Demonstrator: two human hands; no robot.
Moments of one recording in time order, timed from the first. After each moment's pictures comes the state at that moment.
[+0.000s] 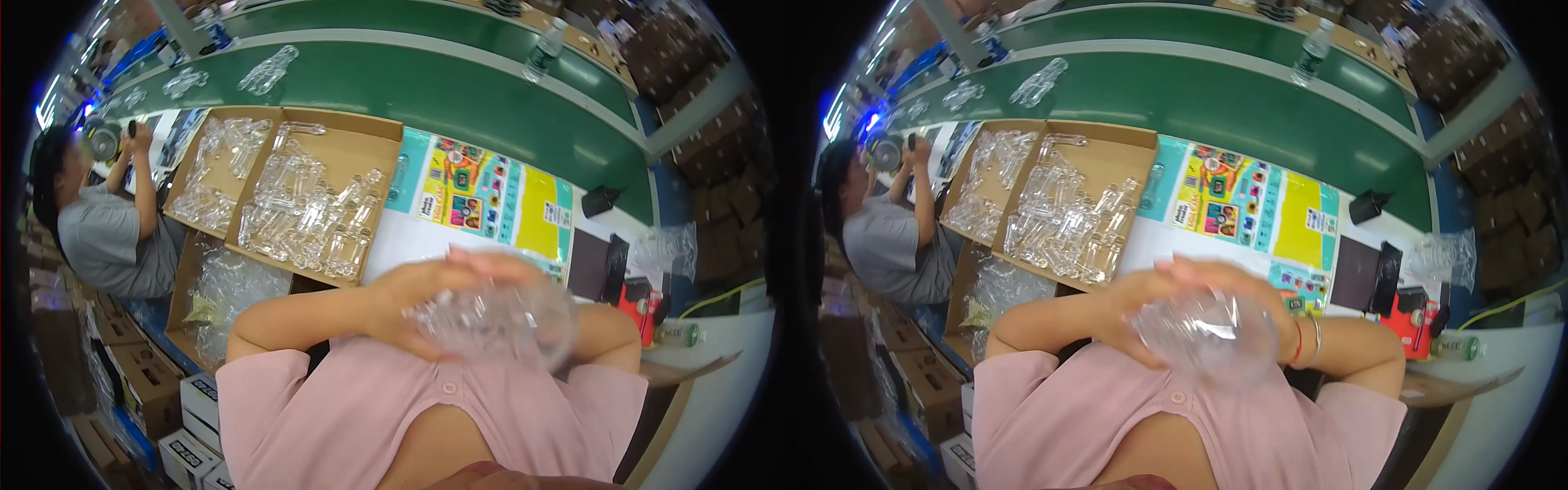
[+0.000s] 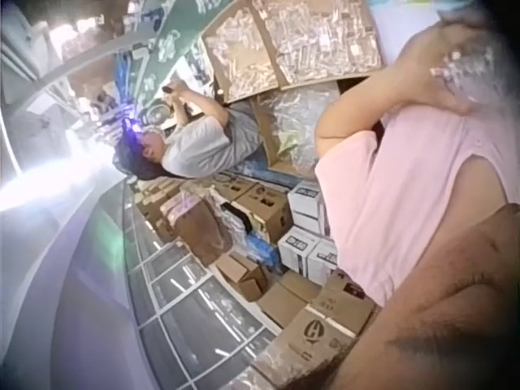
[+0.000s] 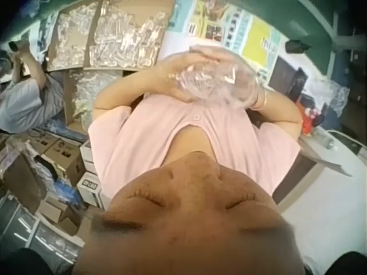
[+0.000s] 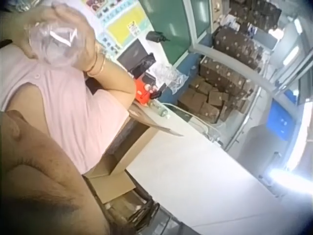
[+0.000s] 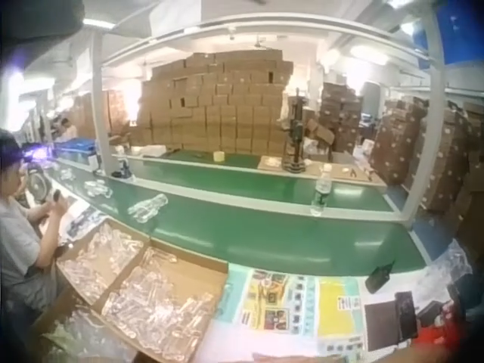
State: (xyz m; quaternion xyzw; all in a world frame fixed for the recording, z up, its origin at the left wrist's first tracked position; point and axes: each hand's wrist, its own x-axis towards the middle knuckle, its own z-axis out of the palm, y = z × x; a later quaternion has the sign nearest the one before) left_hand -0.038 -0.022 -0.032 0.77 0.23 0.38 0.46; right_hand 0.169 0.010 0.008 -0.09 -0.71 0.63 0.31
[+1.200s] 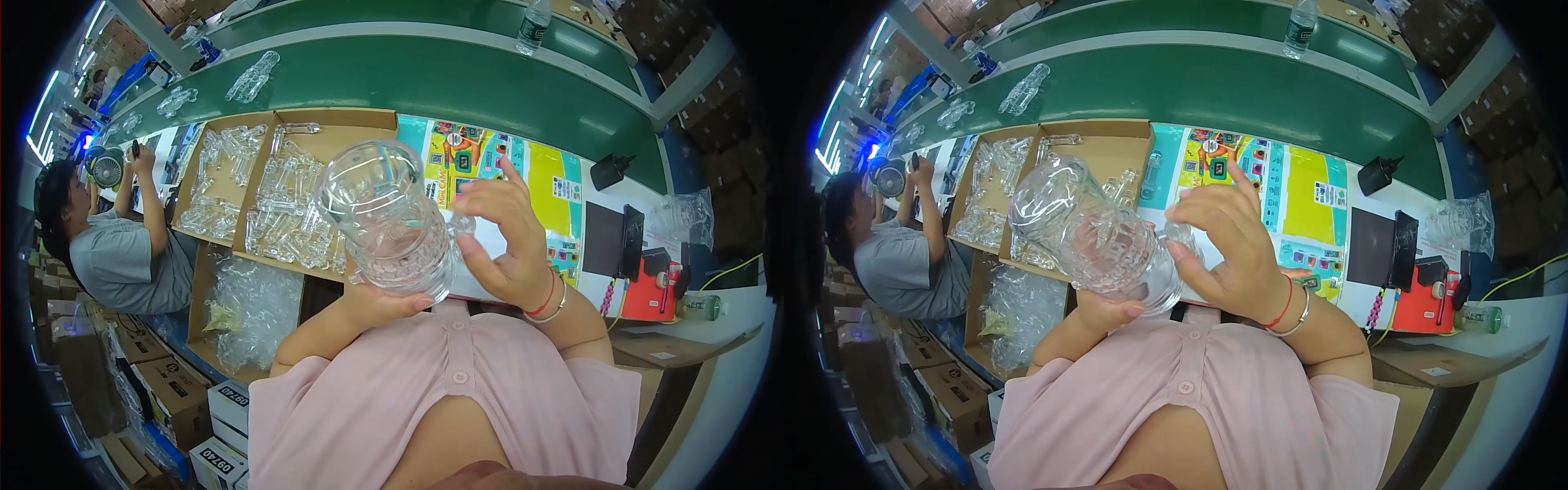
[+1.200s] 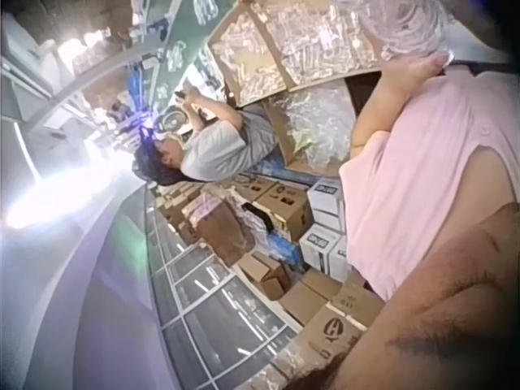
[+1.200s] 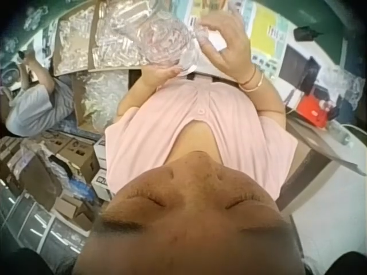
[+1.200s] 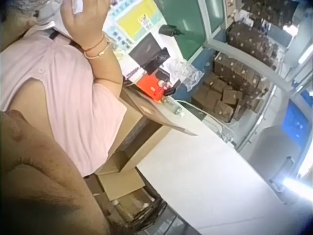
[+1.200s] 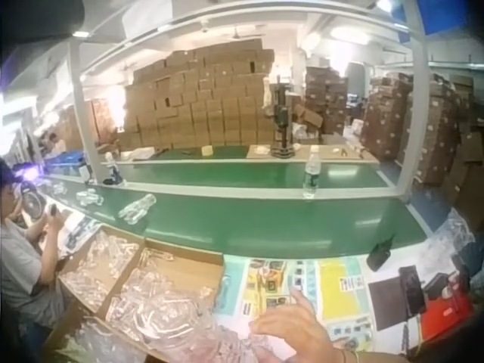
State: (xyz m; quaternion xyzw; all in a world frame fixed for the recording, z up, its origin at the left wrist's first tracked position) left_hand -0.041 -0.046 -0.048 0.49 0.27 0.59 0.58; right_hand 0.143 0.032 -0.002 -0.23 -0.86 0.20 0.41
